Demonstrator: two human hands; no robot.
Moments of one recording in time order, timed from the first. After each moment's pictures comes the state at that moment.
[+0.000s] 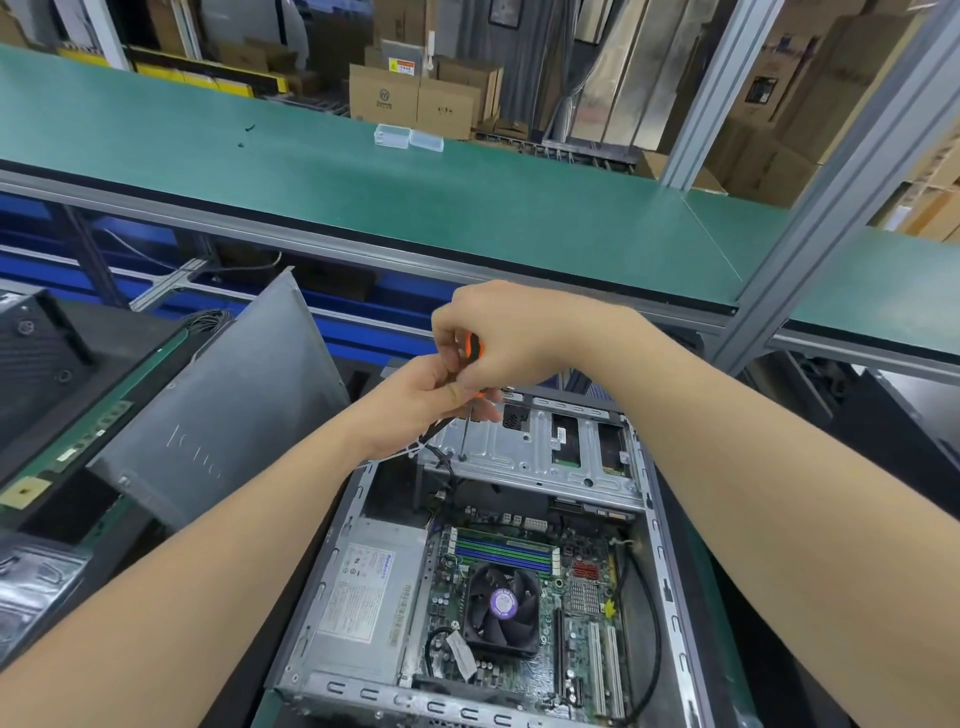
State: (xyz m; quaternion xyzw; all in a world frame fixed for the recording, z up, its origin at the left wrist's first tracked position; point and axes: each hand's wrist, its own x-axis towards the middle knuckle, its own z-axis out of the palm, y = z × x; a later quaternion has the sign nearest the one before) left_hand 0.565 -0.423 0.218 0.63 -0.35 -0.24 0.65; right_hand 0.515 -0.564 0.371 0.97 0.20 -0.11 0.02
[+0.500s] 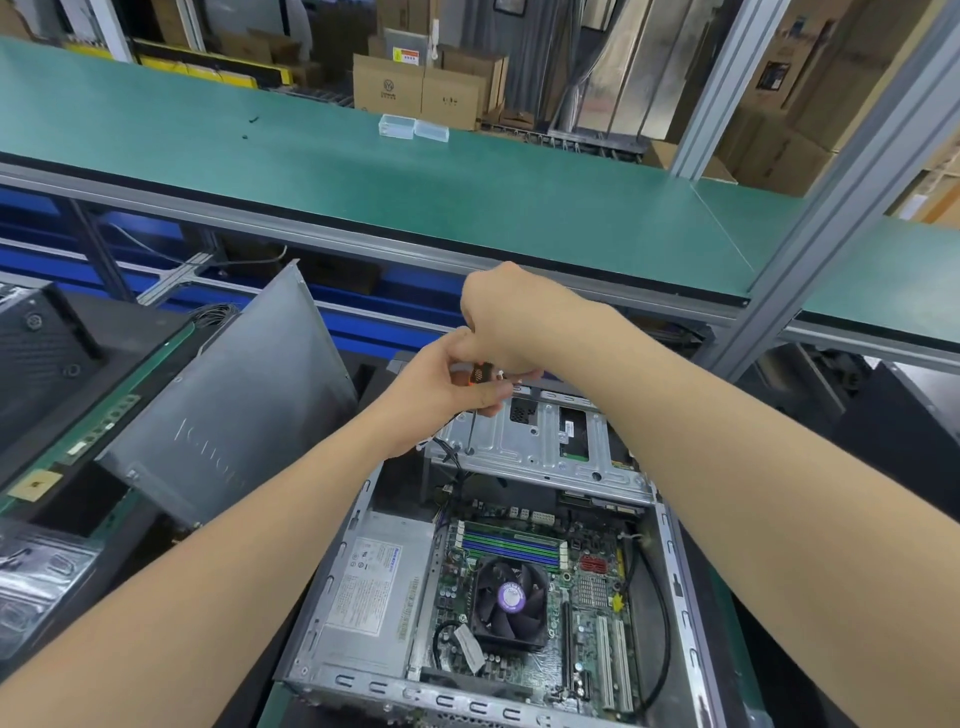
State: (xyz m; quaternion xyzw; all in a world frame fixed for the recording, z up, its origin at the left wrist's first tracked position) left_hand 0.556 -0.437 0.226 0.65 -0.31 -0.18 0.67; right_hand 0.526 -0.548 0.358 1.00 0.05 -0.05 0.04
